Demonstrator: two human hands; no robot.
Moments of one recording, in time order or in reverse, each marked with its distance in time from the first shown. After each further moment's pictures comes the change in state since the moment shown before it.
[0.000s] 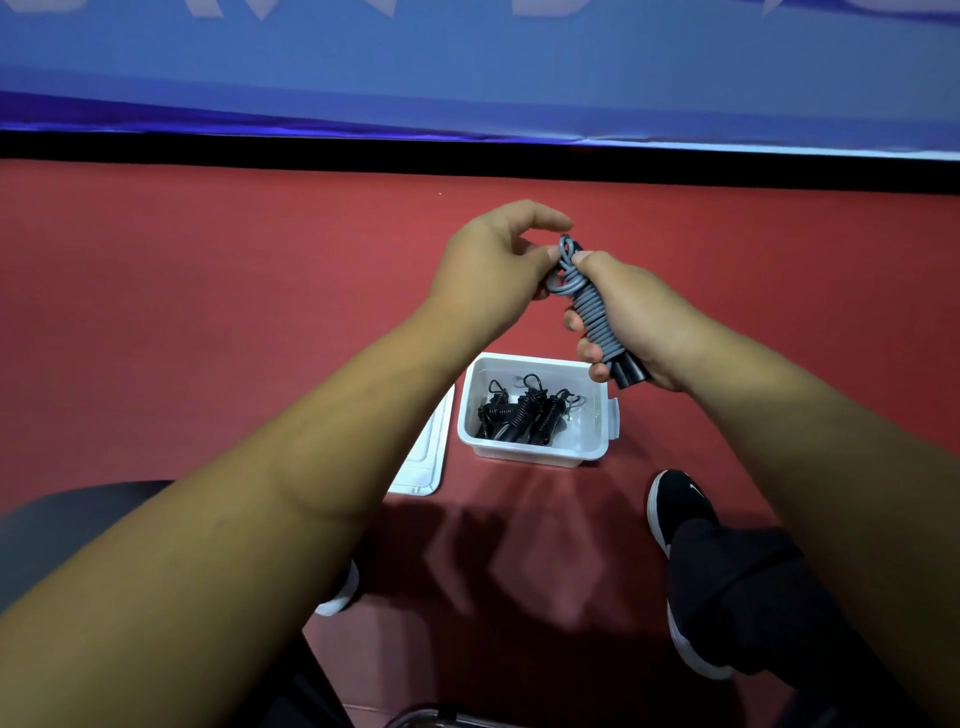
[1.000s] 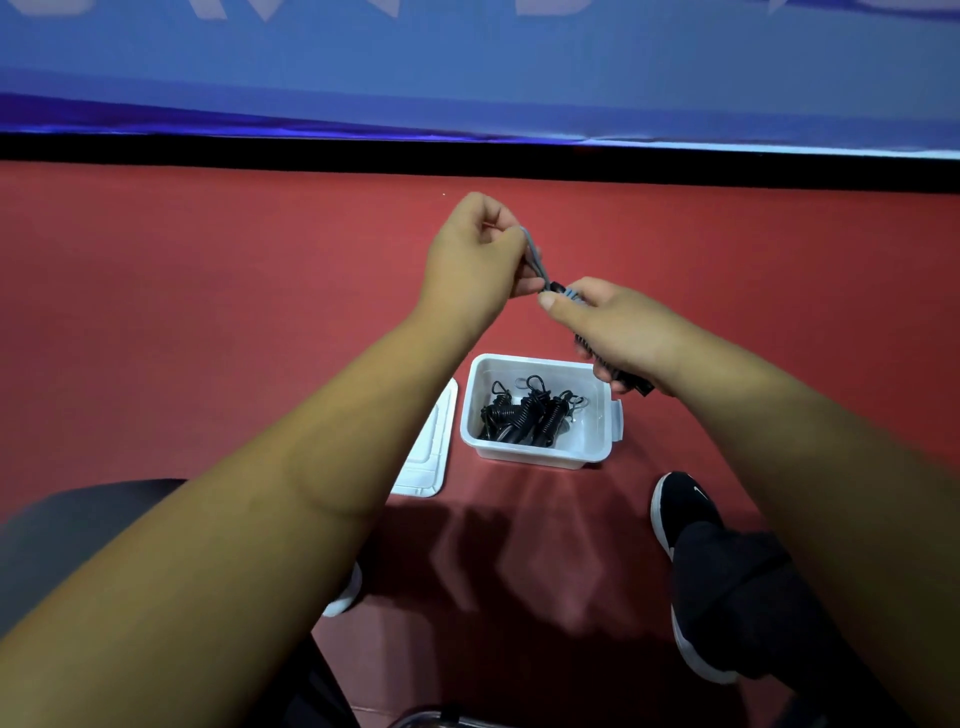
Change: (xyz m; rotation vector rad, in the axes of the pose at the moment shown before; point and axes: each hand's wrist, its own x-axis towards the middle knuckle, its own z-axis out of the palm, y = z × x) left_hand 0.003 -0.002 -0.002 -0.311 0.179 -0.114; right_hand 0.010 0.017 -0.005 -0.419 0.031 -0.057
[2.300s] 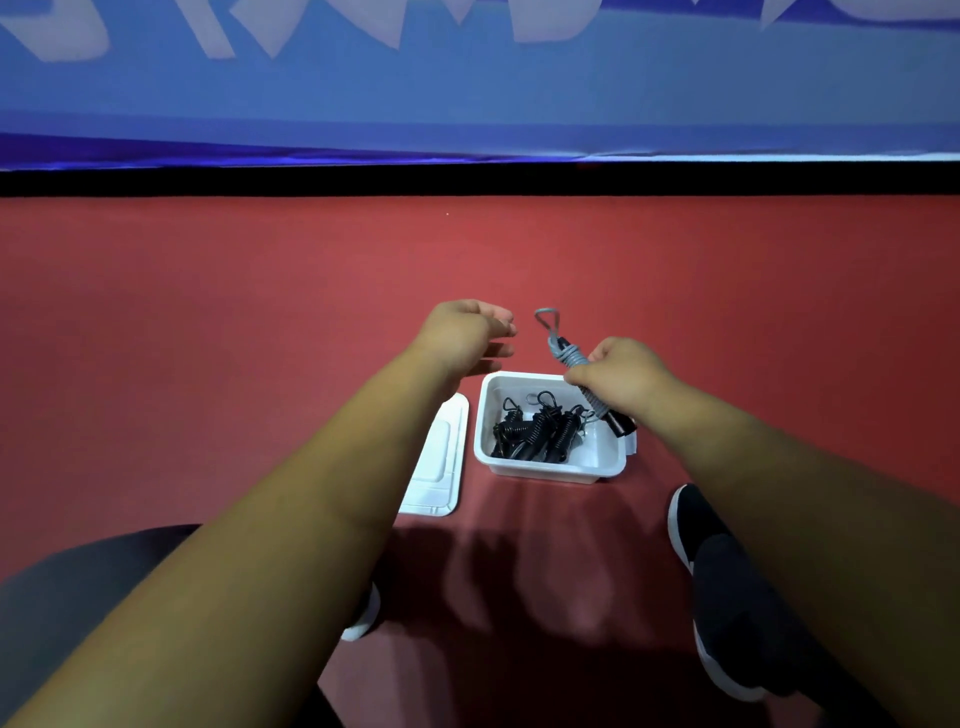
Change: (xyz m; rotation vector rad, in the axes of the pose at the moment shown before) left_hand 0.020 -0.056 -0.040 0.101 -0.136 -0.442; right_hand 0.041 0.044 0.022 -0.256 0.225 0.188
